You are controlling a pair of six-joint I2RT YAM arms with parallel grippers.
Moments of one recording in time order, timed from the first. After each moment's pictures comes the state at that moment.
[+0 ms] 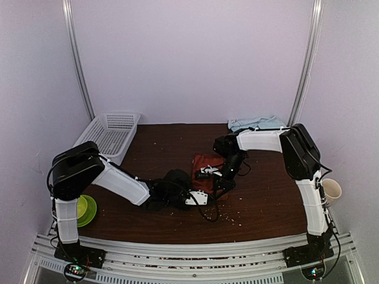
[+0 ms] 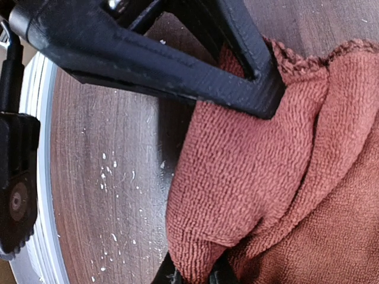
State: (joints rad) left arm -1.04 2.02 0.98 0.39 -0.22 0.97; right arm 0.61 2.28 1.74 -1.14 -0.62 -0.92
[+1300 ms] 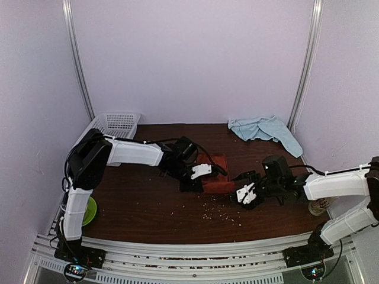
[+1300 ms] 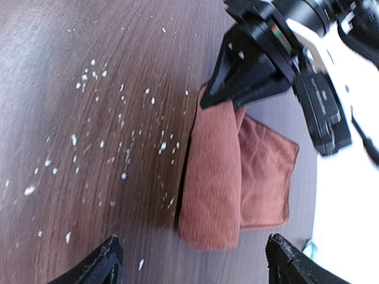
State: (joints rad) left arm -0.84 2.22 1.59 -0.44 0.41 0.62; right arm 0.66 1.30 0.52 0.11 -0.27 -1.21
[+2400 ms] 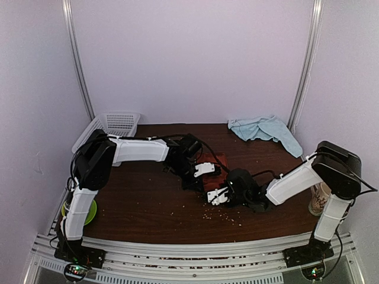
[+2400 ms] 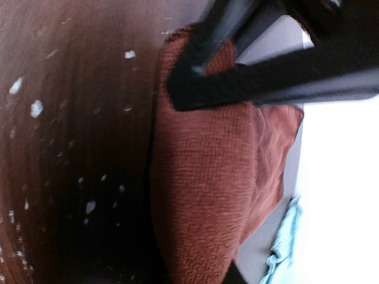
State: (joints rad) left arm -0.85 2.29 1.77 -0.66 0.40 0.60; right arm 0.90 1.78 0.68 0.43 0.35 -1.09
